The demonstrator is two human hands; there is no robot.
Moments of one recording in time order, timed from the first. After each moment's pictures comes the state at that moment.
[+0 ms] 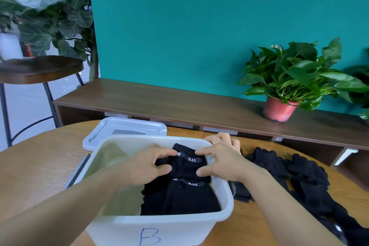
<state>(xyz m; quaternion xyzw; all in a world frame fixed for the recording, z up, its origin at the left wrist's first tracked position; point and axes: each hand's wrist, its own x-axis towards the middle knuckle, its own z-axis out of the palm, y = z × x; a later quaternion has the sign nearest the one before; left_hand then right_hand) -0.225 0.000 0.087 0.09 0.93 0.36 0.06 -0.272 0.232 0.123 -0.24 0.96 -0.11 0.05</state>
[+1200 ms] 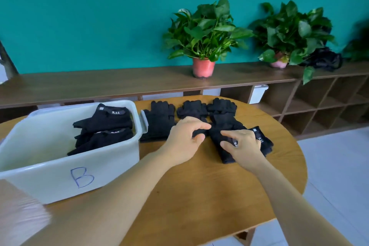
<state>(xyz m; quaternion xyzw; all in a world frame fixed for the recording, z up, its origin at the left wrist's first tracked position) -0.144 0.264 0.092 0.26 0.89 0.38 -0.02 -0.125 0.464 0.049 0.06 0.94 -0.30 -0.13</state>
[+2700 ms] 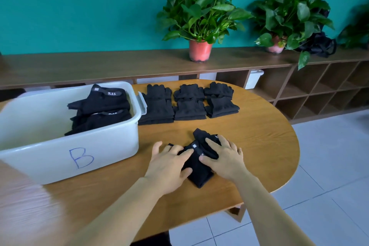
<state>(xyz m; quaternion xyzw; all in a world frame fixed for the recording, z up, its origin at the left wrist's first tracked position) -0.098 0.232 0.009 0.26 0.96 0.04 0.02 -0.092 0.423 -0.003 0.08 0.98 -0.19 0.06</state>
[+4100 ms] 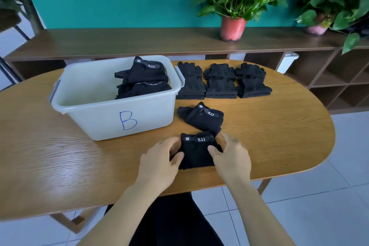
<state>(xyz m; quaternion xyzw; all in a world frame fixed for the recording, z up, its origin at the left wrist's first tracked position) -0.025 0.139 -0.002 0.04 0.94 0.34 0.02 -0.028 0.320 -0.002 0.15 0.93 -0.33 -0.07</state>
